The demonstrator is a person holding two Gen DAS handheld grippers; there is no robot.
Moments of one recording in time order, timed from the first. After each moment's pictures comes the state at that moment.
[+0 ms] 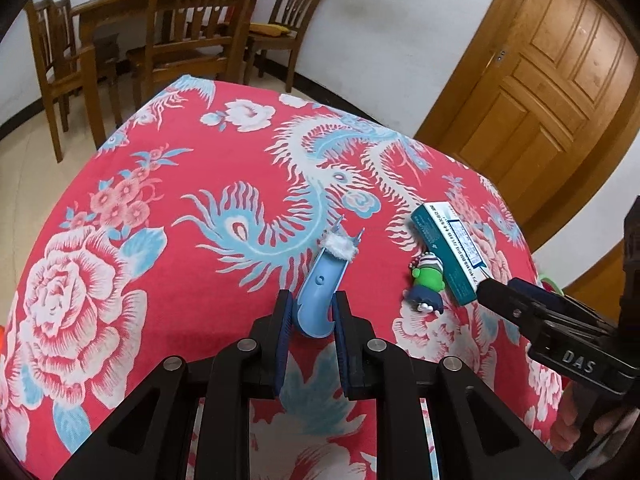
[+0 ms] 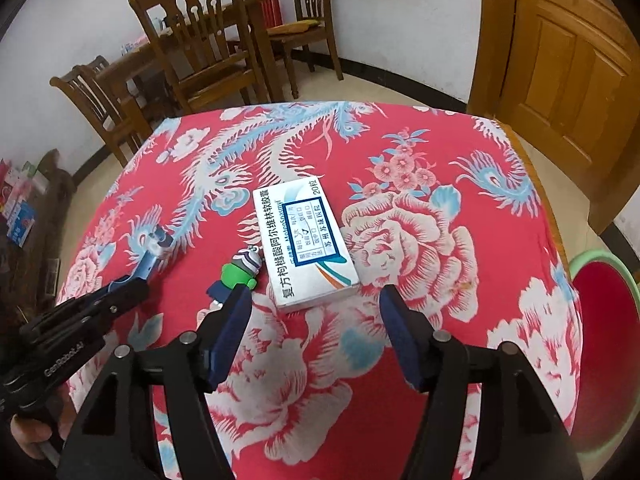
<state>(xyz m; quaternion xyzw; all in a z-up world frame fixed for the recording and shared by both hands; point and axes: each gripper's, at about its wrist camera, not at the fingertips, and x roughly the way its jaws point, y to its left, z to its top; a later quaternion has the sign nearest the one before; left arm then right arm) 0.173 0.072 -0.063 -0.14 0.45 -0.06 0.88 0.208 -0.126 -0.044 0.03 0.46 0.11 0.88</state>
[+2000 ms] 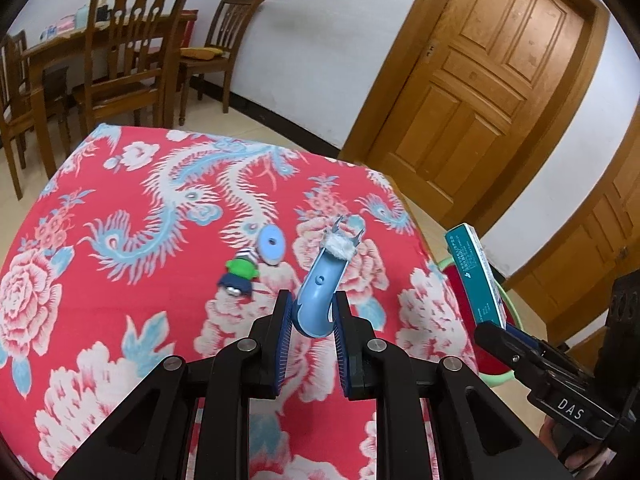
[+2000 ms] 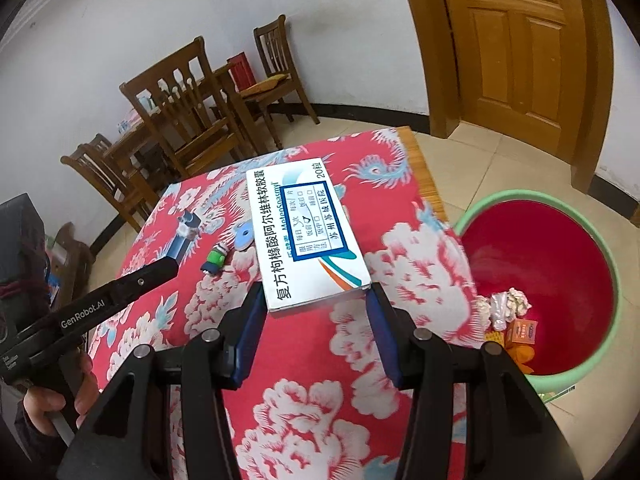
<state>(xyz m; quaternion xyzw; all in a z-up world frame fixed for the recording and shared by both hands) 0.127 -0.032 0.002 -0.12 0.41 -0.15 0.89 0.091 -0.250 0.001 0.14 0.38 0.08 0.91</state>
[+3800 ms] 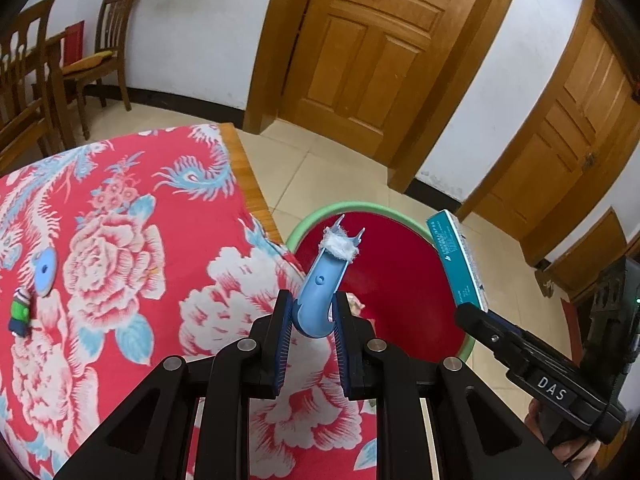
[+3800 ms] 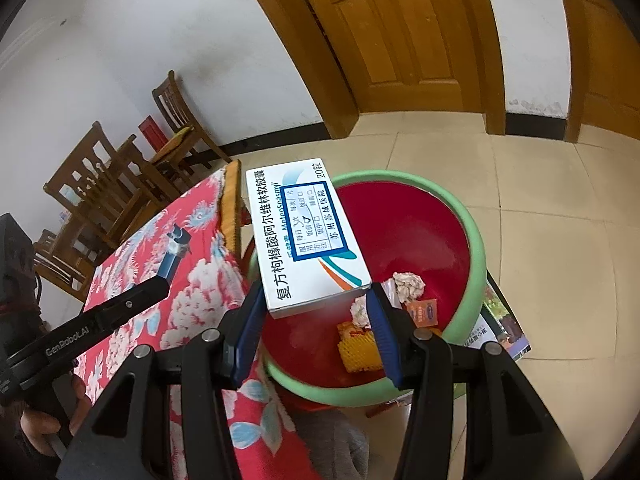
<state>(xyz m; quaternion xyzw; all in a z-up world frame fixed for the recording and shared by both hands) 0.143 -0.239 -0.016 -0.02 0.45 -0.28 0.85 0.053 -0.434 -0.041 0.26 0.37 -0.06 0.89</state>
